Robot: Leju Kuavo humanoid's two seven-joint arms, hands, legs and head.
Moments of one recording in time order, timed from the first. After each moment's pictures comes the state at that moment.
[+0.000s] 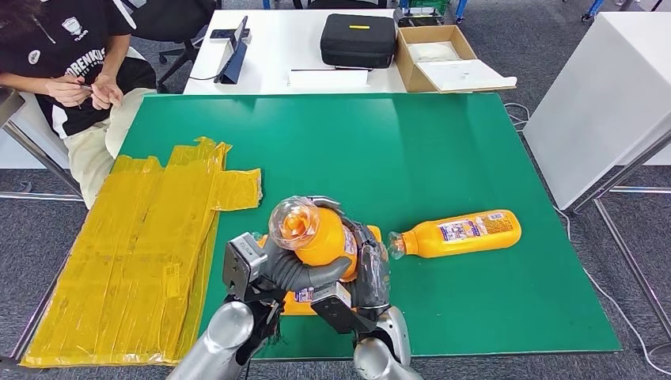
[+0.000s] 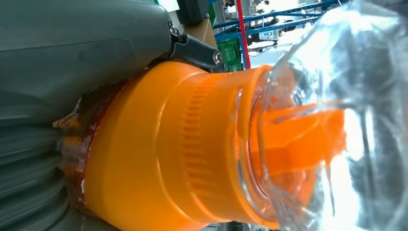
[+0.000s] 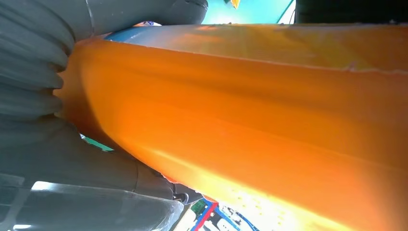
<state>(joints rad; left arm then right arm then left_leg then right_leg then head) -0.23 -0.17 -0.48 -1.38 -0.02 -0.03 -0.42 -0.20 0.23 0.60 -0.96 0.57 -0.63 -0.53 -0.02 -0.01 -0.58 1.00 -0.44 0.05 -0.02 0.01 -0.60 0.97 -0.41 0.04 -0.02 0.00</state>
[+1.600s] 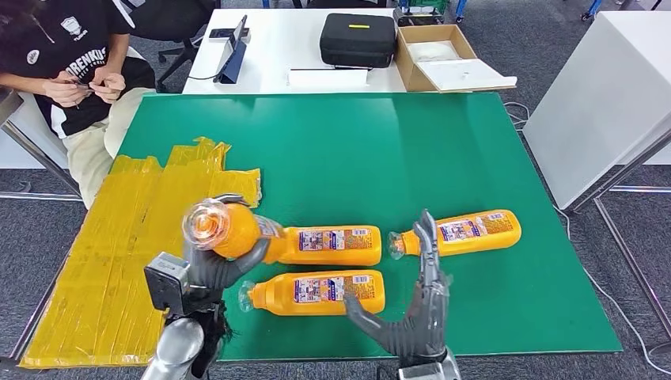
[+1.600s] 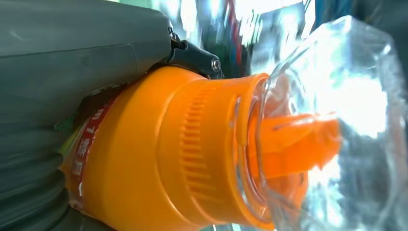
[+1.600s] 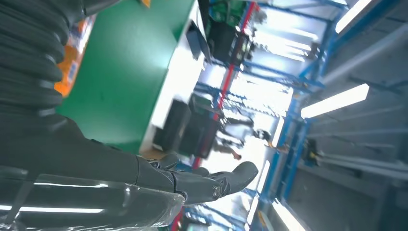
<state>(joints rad) -0.04 -0.12 -0.19 -1.54 -0.21 0.28 -0.53 0.12 0.04 0.61 -1.66 0.41 -0.49 -0.61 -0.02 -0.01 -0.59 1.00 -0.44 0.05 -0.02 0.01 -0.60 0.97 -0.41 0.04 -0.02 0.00</state>
